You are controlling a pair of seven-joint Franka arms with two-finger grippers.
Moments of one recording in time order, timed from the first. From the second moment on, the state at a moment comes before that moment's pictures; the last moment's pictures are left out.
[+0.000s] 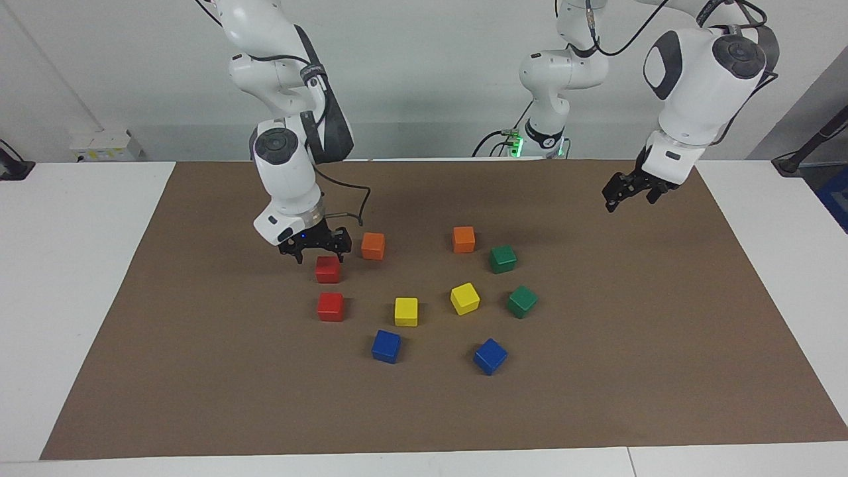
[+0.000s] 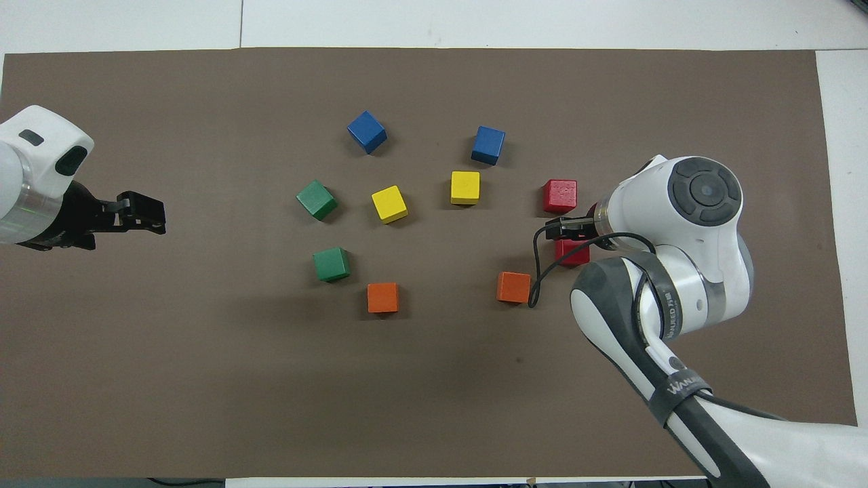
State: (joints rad) left arm -0.01 -0.04 -0.09 -1.83 0.01 1.74 -0.26; right arm 0.22 0.14 0.04 -2.08 0.01 2.26 0.27
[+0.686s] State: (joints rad) left arm -0.20 0.01 -0.10 -1.98 -0.02 1.95 -0.56; right arm 0.22 0.18 0.04 -2.15 0.01 2.35 0.27
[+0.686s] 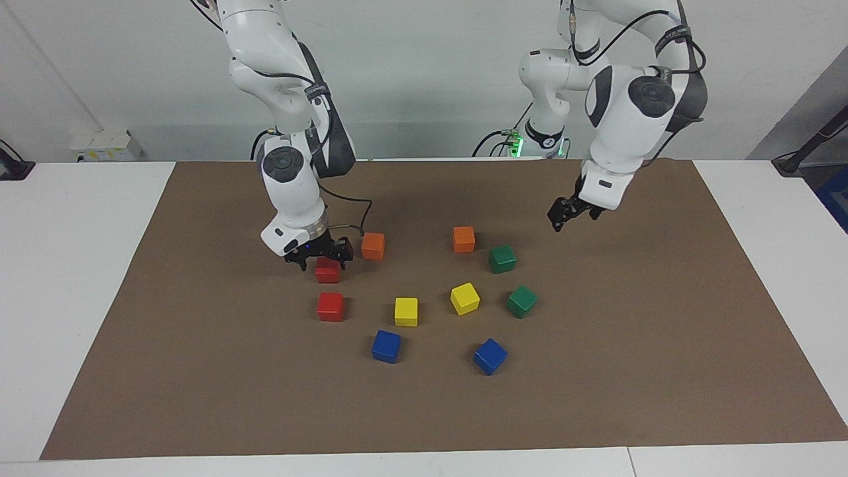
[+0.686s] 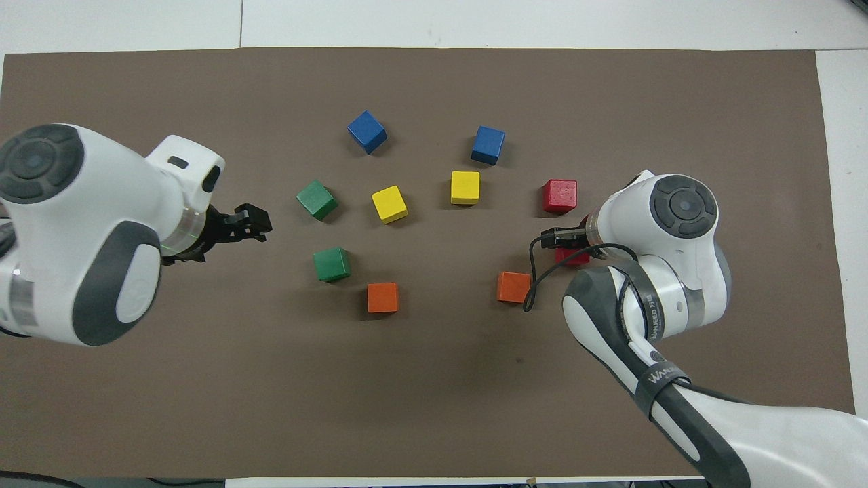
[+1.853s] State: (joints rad) left arm -0.40 0.23 -0.11 -2.08 -0.02 2.26 -0.83; right arm 0.20 0.17 0.04 -2.09 0.01 2.23 0.26
